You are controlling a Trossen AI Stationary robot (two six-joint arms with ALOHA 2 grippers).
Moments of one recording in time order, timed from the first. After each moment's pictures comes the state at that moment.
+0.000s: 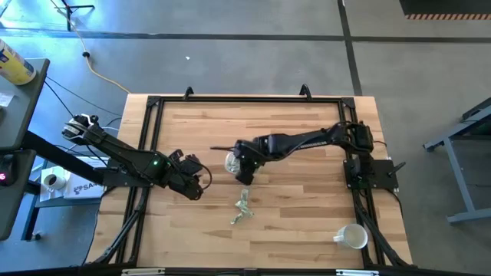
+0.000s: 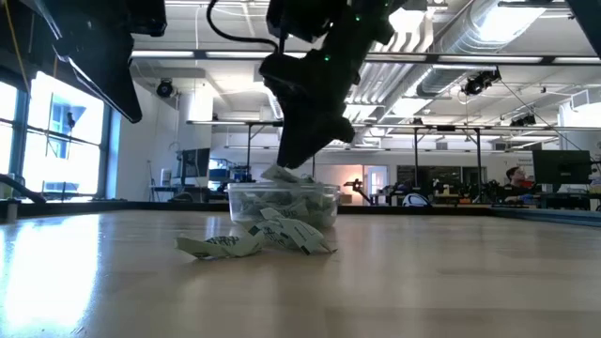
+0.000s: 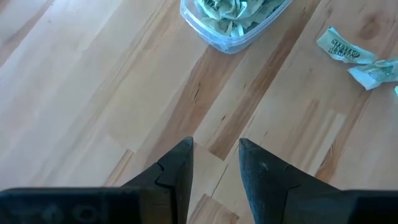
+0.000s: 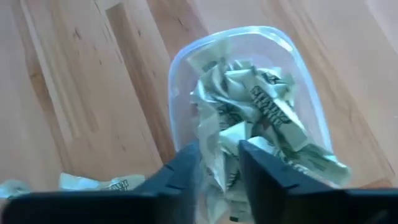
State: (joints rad) left arm -0.43 1.23 0.89 -0.91 -0.50 -0.90; right arm -0.02 1.99 1.52 -0.59 0.02 0.43
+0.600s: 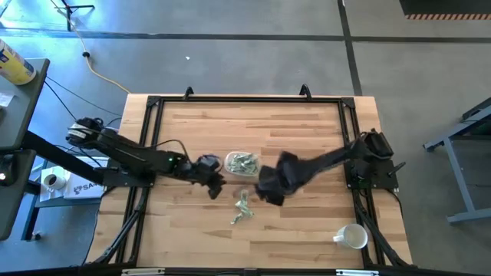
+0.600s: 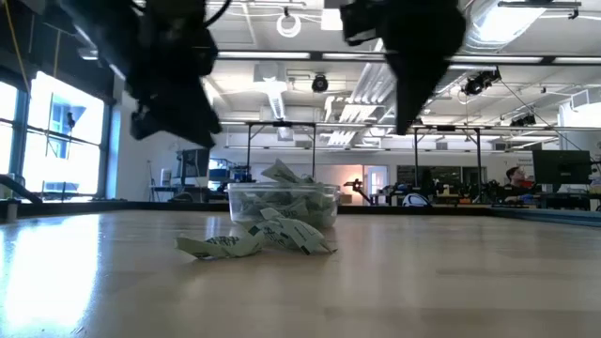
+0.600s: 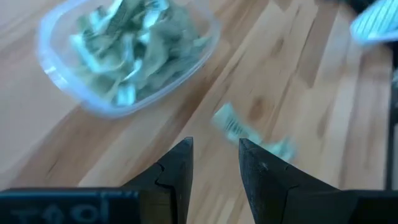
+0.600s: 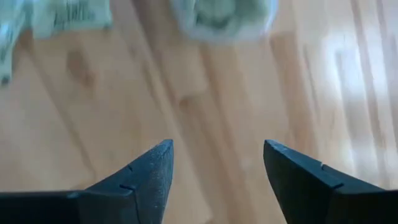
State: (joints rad) left arm -0.25 1.32 0.69 -0.13 -0.24 -0.85; right arm 0.29 1.86 1.52 -1.18 0.37 0.61
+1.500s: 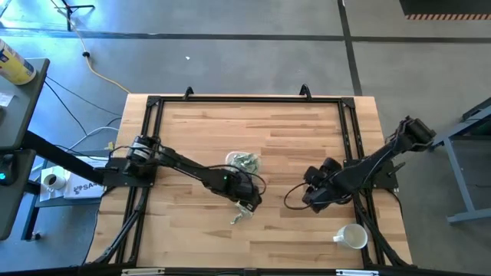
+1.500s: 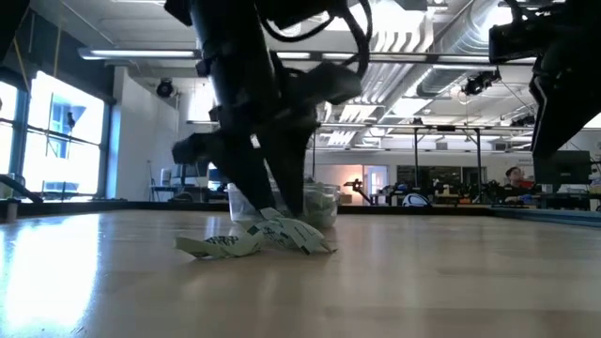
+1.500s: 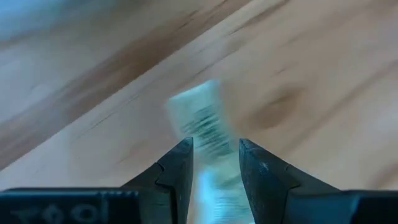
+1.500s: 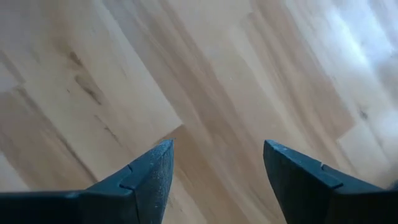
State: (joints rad) left arm -0.27 2.00 1.39 -0.61 -0.14 -1.23; right arm 0.56 1.38 0.88 -1.06 0.44 1.12
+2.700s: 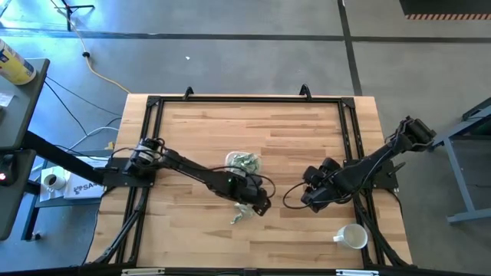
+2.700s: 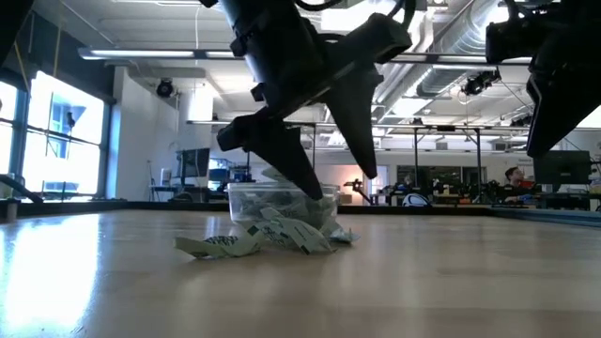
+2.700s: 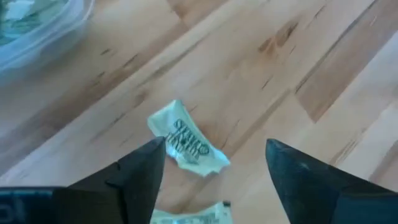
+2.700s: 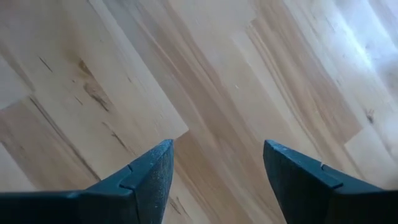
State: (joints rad) left arm -0.28 2.05 1.52 -0.55 -0.22 -1.13; right arm 0.54 1.37 0.88 -1.04 0.45 1.12
